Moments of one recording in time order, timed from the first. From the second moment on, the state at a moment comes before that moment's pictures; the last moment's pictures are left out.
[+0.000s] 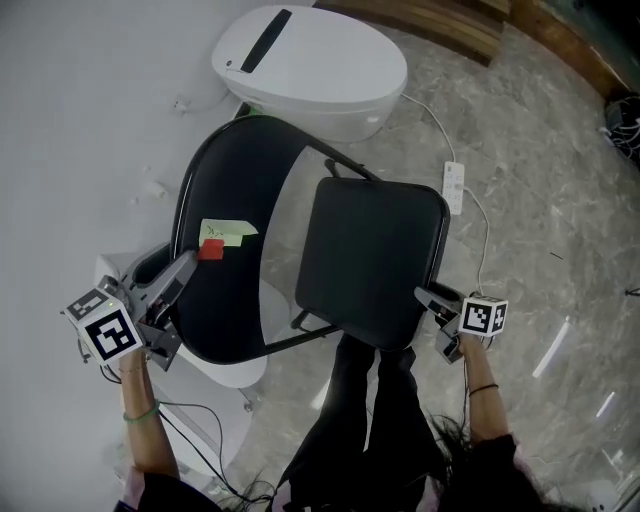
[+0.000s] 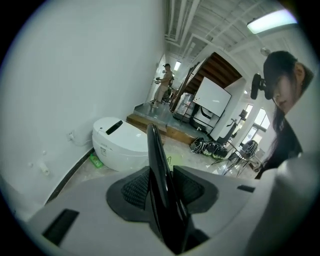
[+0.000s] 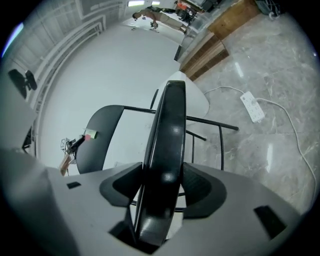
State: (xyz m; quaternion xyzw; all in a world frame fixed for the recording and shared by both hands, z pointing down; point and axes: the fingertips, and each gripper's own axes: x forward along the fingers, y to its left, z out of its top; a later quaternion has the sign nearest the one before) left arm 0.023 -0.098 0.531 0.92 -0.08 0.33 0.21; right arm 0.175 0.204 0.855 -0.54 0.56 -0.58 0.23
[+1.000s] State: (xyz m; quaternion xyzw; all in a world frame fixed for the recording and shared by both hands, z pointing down) left arm 0.050 -0.024 0.428 0.93 -0.04 0.34 0.17; right arm 0.060 0.034 0.670 -0.50 0.64 -0.57 0.16
